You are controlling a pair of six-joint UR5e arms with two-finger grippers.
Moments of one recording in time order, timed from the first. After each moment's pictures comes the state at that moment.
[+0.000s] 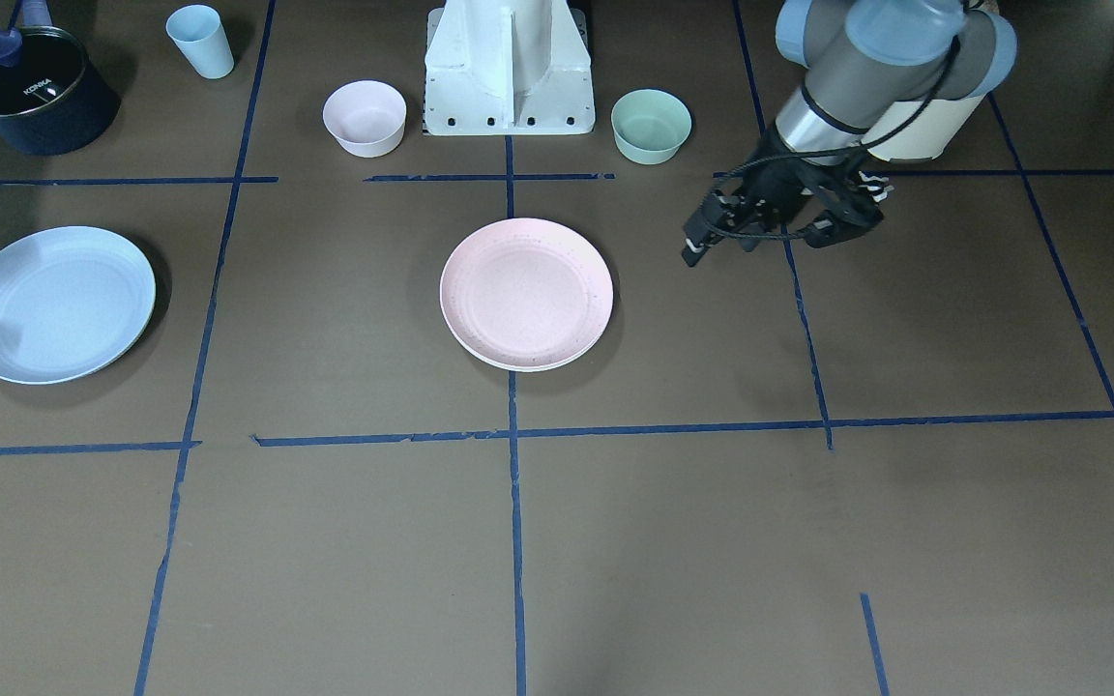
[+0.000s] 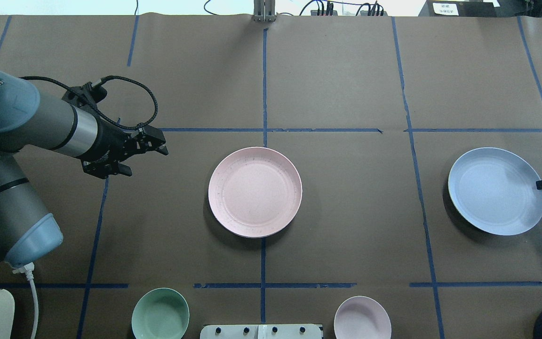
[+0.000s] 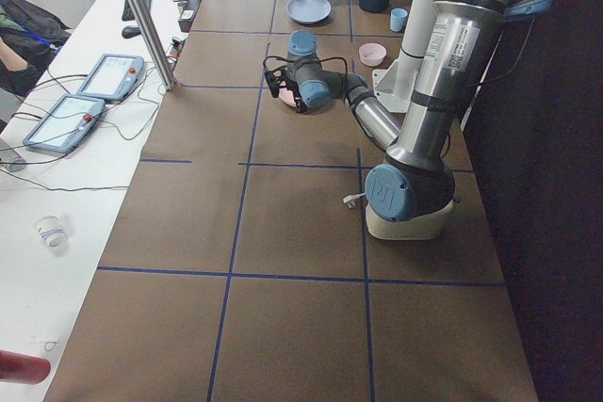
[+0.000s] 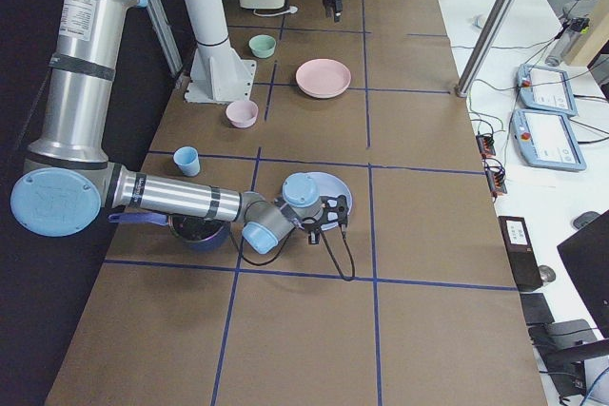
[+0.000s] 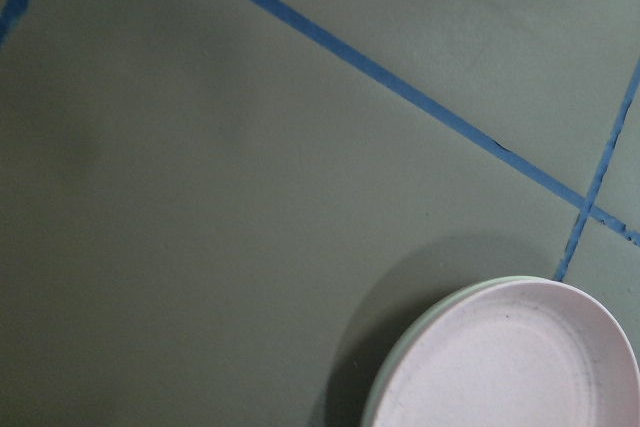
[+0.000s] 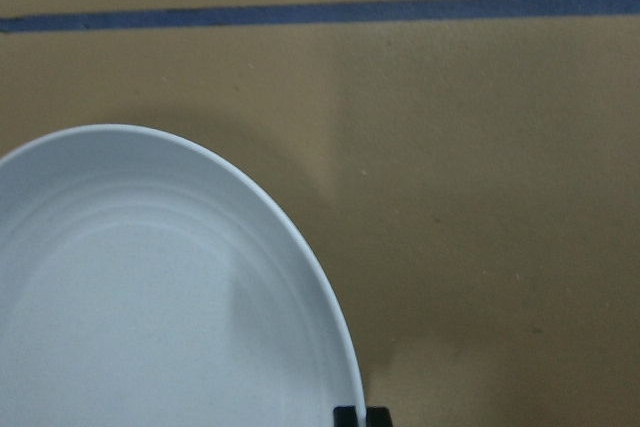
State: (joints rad) left arm -0.75 -1.85 -1.93 -1.93 -2.07 -1.56; right arm 1.13 -1.79 1.55 -0.61 2.30 0.75
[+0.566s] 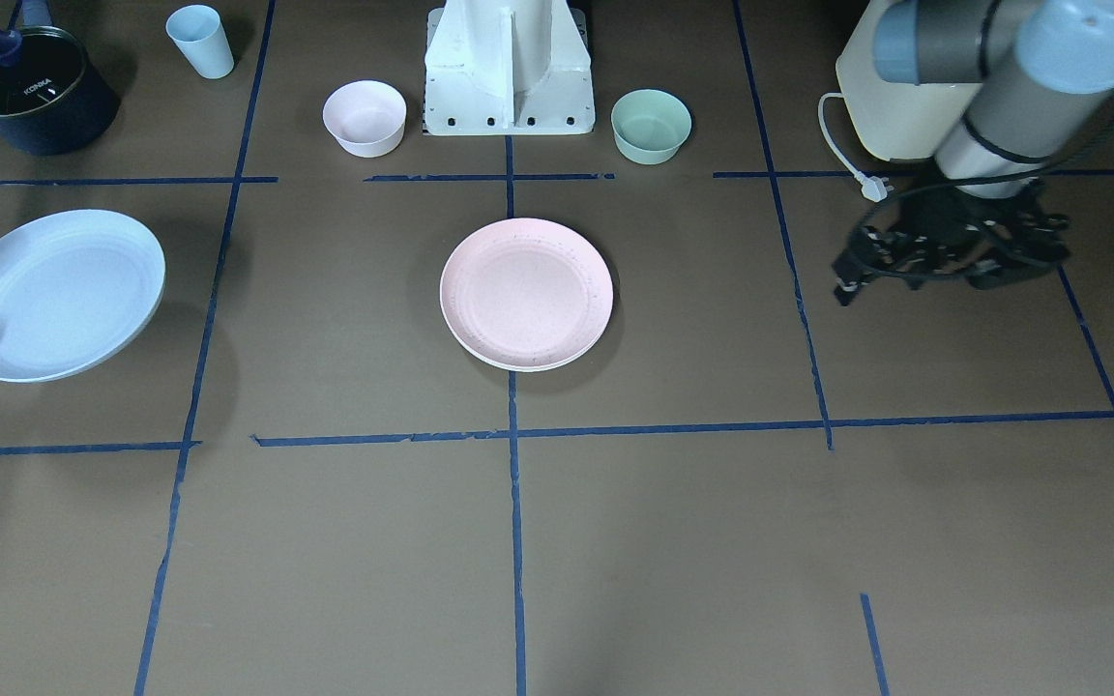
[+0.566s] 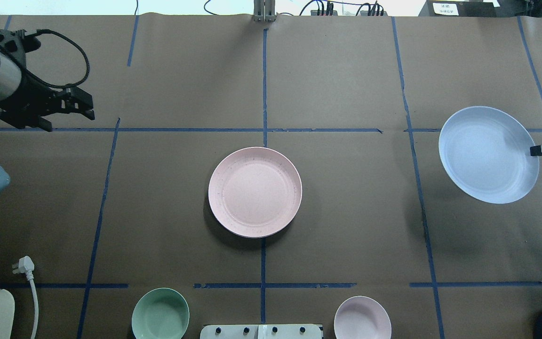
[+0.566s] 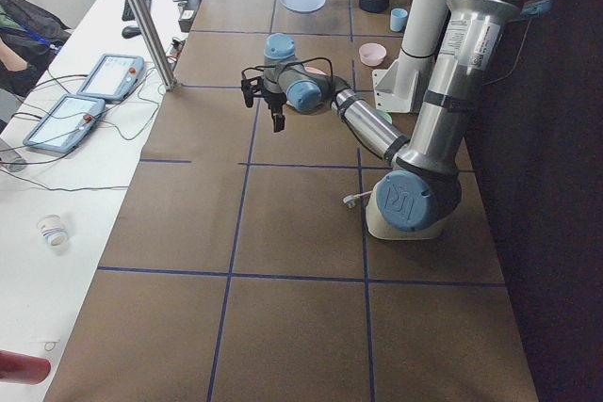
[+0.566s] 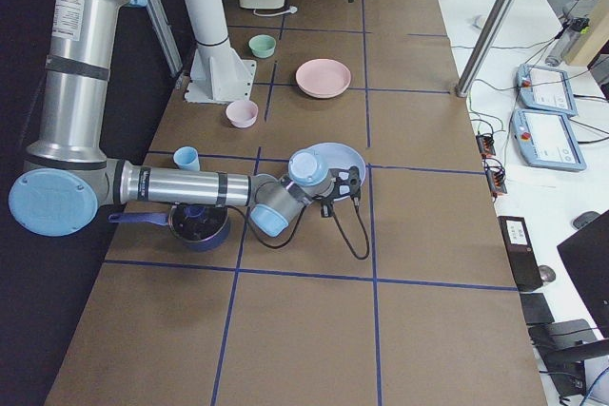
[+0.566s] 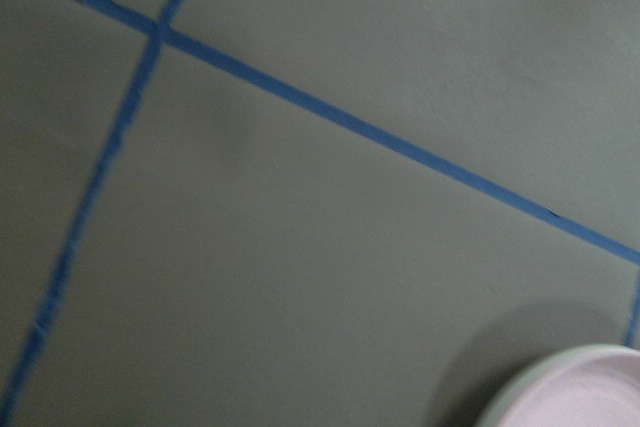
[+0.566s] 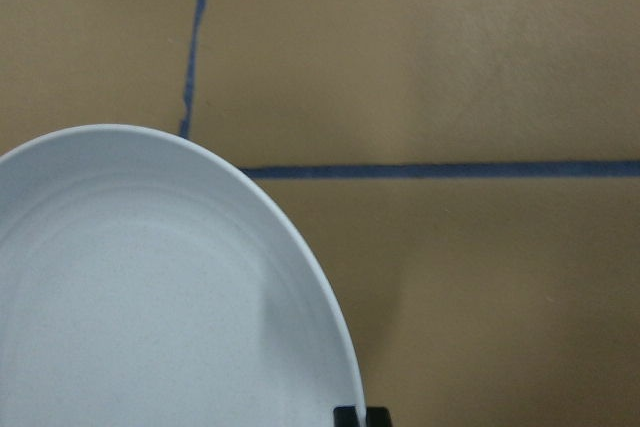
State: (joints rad) left arm -1.02 -1.81 -1.92 -1.65 -2.16 -1.05; right arm 1.23 -1.68 1.67 -0.66 2.42 0.89
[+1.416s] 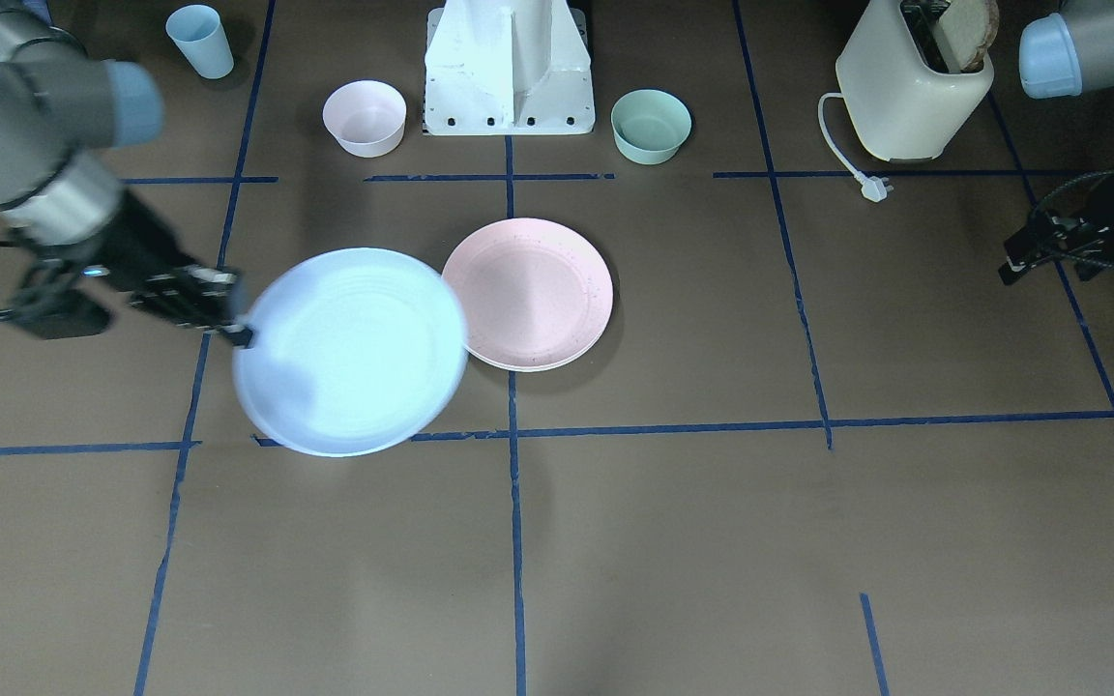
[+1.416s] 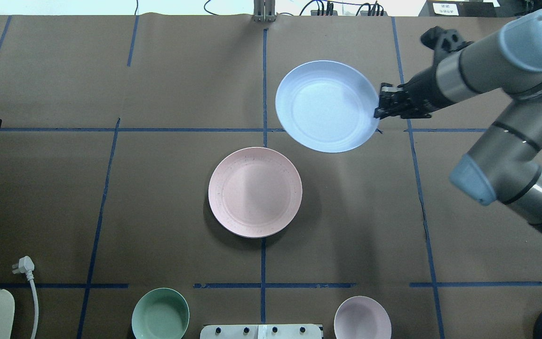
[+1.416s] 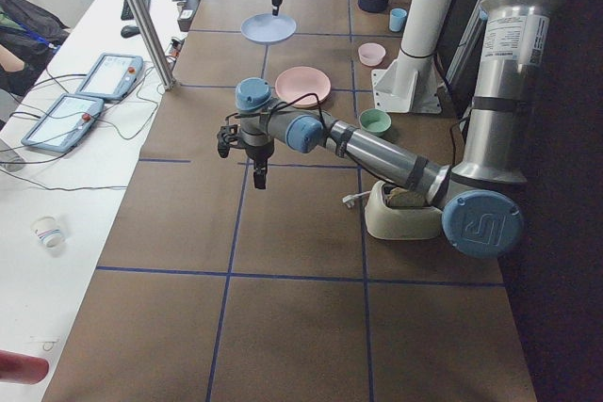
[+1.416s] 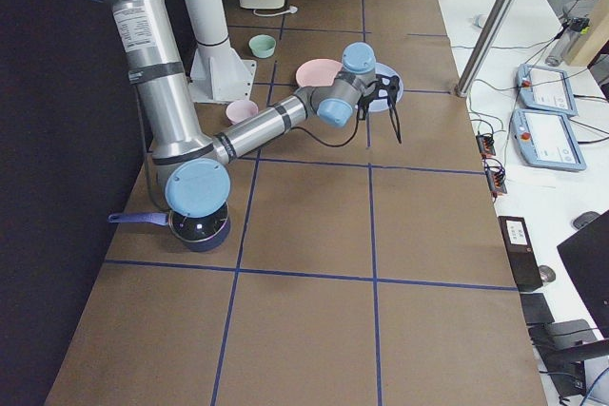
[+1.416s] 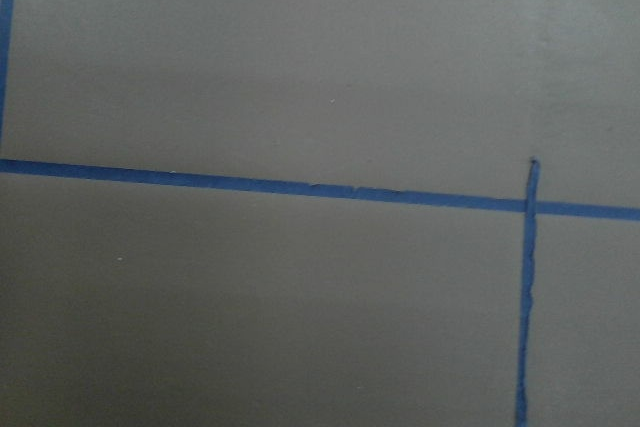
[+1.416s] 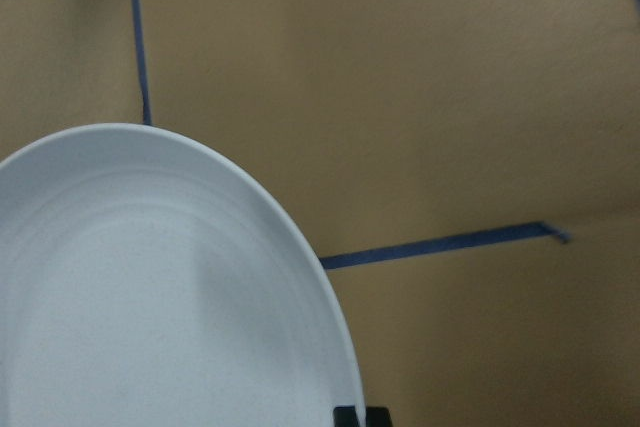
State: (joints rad) left arm -1.21 -1.64 -1.86 -1.62 -2.30 -0.58; right arm 0.82 -1.19 1.79 -1.10 2.10 1.38
